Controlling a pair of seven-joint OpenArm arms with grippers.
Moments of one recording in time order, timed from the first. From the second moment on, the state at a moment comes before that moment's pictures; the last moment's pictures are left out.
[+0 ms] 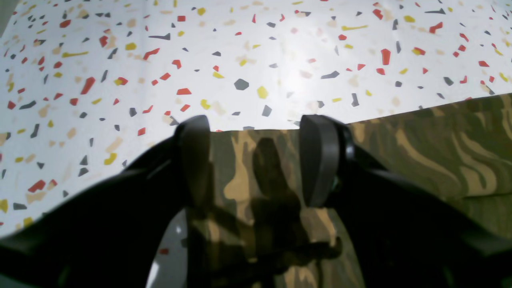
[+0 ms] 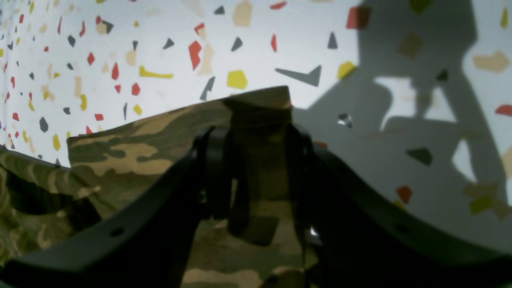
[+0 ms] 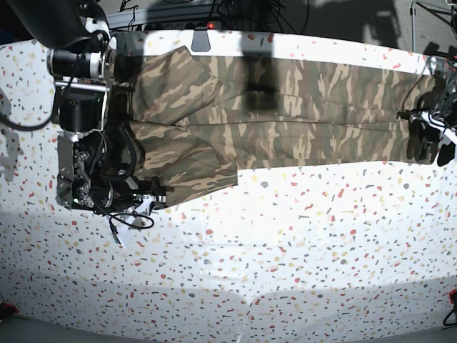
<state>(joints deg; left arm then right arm) 15.6 -29.6 -19.8 83.1 -27.0 -28.9 14.2 27.0 13.3 7.8 51.1 22.6 30.3 -54.7</state>
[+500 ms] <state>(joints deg) 15.6 -29.6 -19.8 83.1 -27.0 -28.9 14.2 27.0 13.3 7.9 50.8 20.1 30.3 -54.3</state>
